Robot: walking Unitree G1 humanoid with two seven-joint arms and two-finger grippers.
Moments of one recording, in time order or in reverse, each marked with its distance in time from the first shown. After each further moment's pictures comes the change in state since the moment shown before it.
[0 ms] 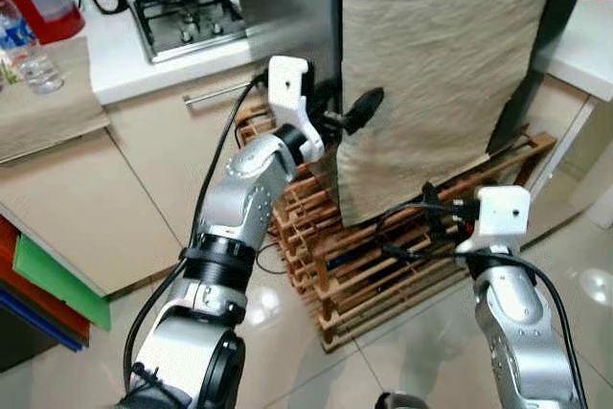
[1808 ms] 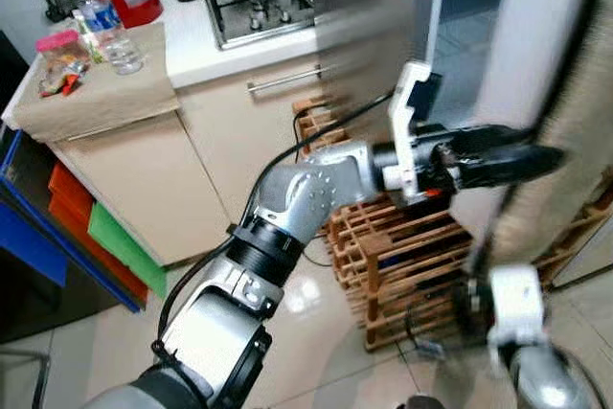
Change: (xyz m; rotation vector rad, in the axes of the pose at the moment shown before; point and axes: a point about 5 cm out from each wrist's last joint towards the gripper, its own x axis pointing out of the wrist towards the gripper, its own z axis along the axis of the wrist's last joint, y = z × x) left arm 0.025 -0.125 0.029 -0.356 0.008 -0.925; right arm -0.125 -0.051 -0.148 -0.053 0.860 -0.100
